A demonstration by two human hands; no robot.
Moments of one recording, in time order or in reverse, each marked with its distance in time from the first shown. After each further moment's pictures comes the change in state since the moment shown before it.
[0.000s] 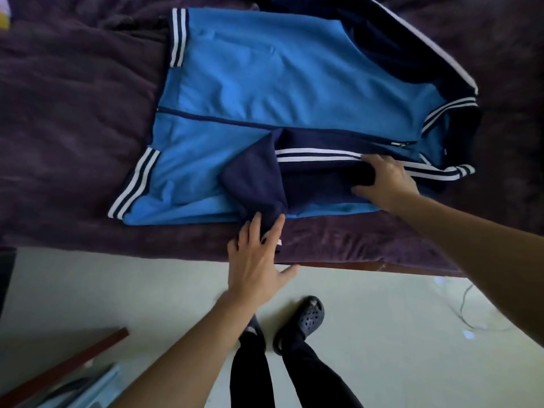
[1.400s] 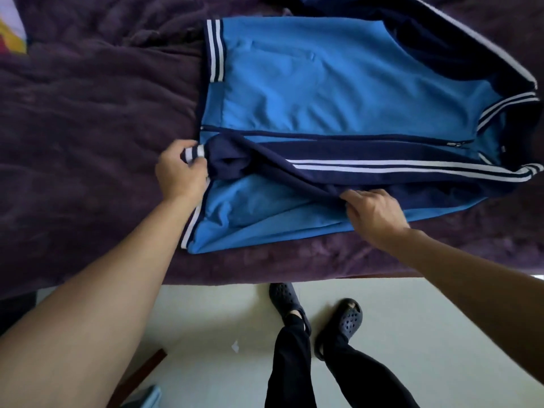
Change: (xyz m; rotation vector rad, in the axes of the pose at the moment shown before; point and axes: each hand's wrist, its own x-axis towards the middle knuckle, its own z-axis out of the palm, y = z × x) left_hand 0.163 -0.224 -0.117 -0.677 0.429 -0.381; right_hand -0.038 -0.140 0.072 -0.125 0.291 -0.364
